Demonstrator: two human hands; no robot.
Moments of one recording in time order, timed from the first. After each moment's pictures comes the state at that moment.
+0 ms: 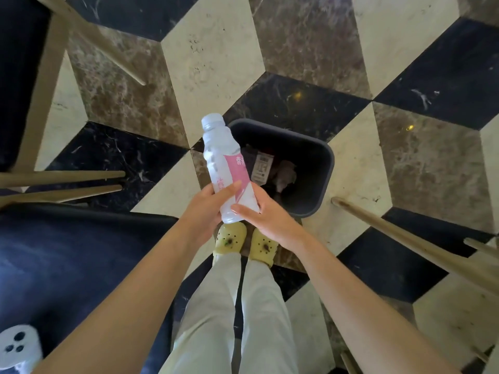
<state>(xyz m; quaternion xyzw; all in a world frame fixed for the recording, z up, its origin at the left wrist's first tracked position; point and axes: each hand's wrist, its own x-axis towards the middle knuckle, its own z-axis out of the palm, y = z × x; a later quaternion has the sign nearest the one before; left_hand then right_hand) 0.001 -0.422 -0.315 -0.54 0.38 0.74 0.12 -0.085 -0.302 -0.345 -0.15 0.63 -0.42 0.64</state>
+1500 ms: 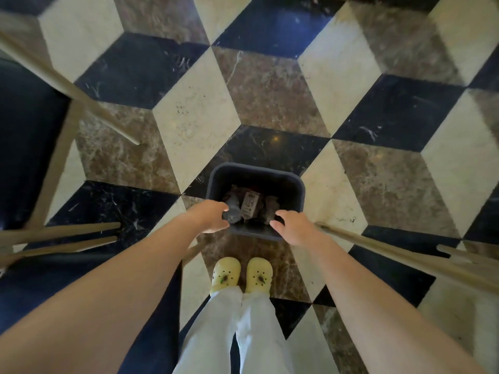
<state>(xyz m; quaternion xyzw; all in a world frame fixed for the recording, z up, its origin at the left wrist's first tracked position) -0.046 -0.454 -0.312 -0.19 0.84 0.21 0.46 -0.141 -0.262 -0.323 -0.22 0.83 -0.02 0.52</state>
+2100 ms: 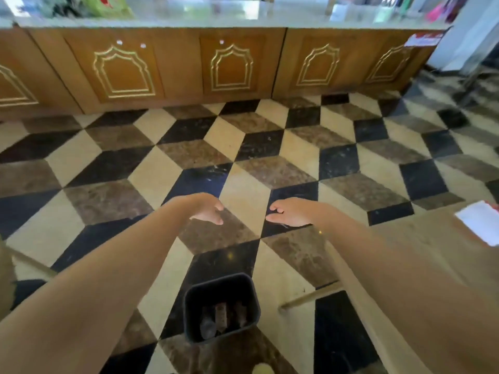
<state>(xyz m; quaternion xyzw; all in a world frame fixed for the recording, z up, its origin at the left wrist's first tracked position) -0.196 -0.437 0.061 0.01 0.94 0.09 0.33 -0.224 -0.211 0.076 -0.23 0.91 -0.01 0.33</state>
